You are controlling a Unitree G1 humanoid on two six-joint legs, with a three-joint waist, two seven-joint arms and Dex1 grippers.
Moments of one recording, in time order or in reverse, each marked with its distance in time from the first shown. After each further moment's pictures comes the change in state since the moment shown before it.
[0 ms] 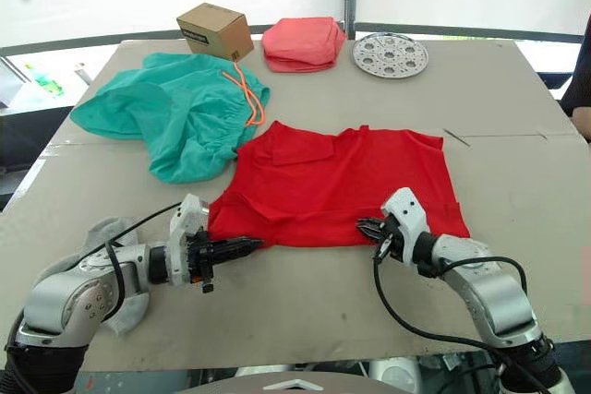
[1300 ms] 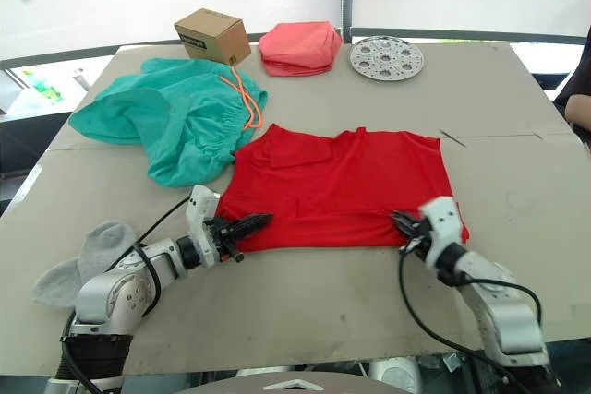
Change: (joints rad) left arm -0.033 -0.192 -0.016 0.155 0.024 -0.150 0.187; right arm 0.233 0.095 -0.316 0.115 -0.023 -0.260 -0.187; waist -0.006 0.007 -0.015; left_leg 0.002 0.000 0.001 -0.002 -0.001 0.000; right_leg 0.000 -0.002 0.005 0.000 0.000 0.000
